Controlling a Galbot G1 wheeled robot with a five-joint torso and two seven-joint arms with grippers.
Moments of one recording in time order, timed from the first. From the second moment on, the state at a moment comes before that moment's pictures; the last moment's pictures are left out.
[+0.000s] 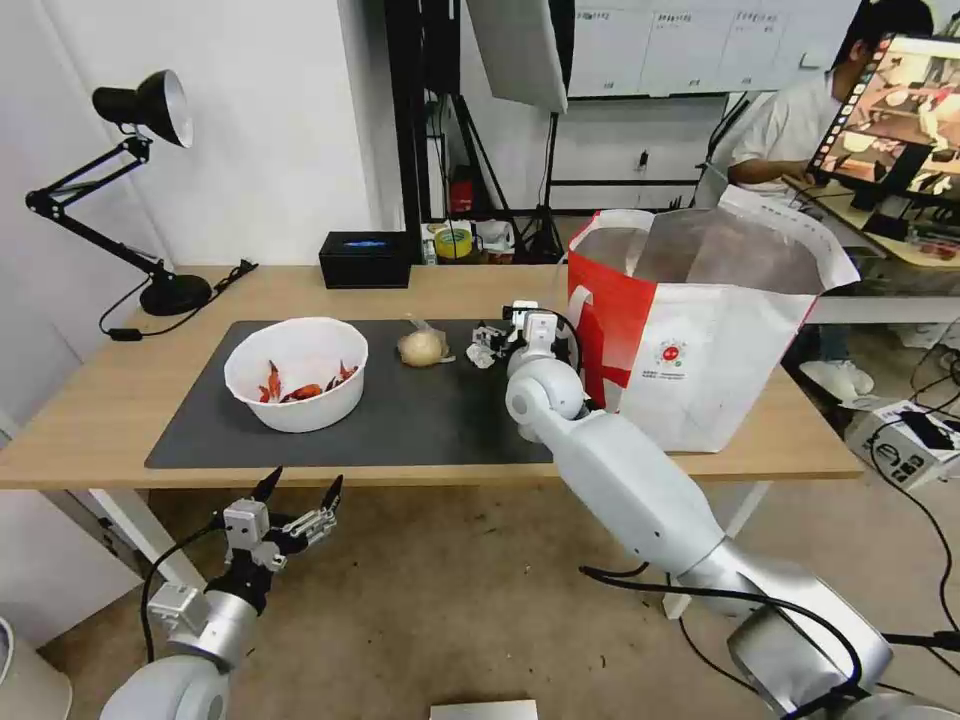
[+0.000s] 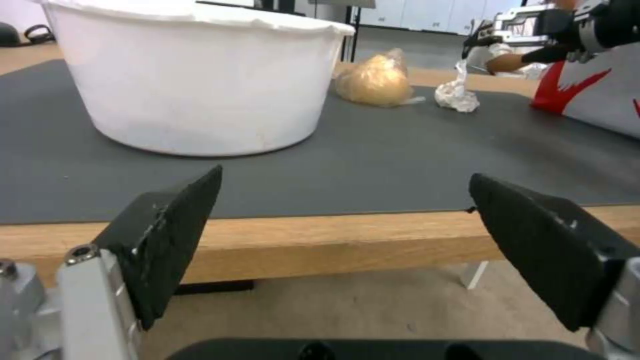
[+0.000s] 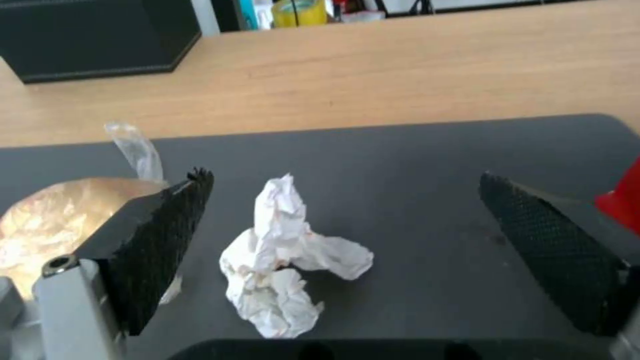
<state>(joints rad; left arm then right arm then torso) 1.61 -1.24 -0.69 -2.00 -0.45 -0.04 0.23 -0.37 1.38 -0.22 1.31 0.86 -0.41 0.64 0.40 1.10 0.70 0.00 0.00</state>
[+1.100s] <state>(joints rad) 1.61 -1.25 -0.68 -2.00 -0.45 -0.04 0.23 -0.31 1.44 -0.22 1.19 0.86 -0.53 0.60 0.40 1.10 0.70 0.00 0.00</state>
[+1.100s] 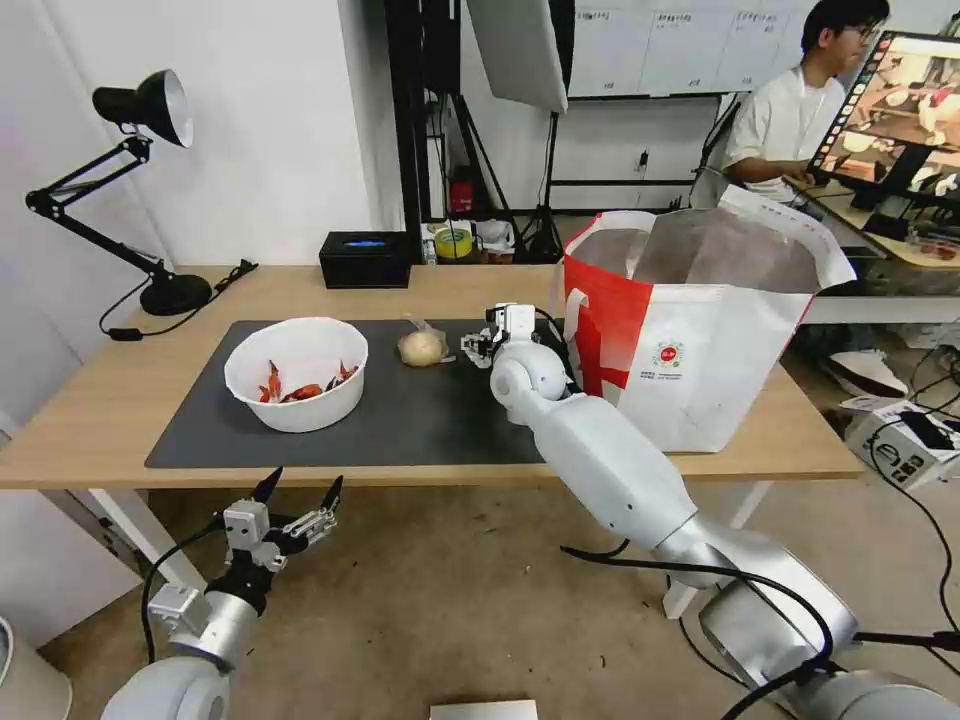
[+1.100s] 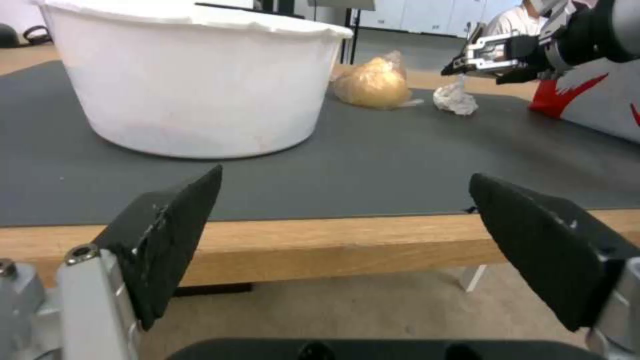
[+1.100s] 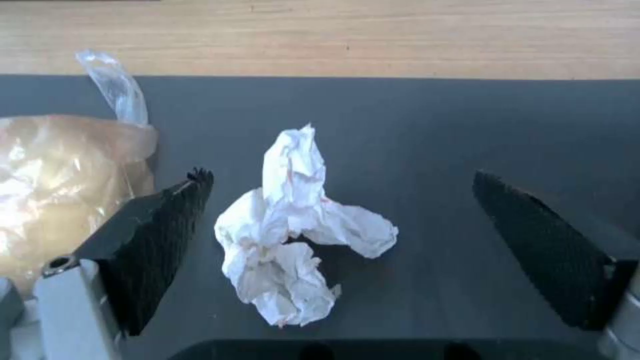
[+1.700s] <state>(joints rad) 1.61 -1.24 -0.69 -2.02 -0.45 -0.03 0.23 -0.29 1.45 -0.22 1.14 0.84 -0.58 0.54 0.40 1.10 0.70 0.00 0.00</state>
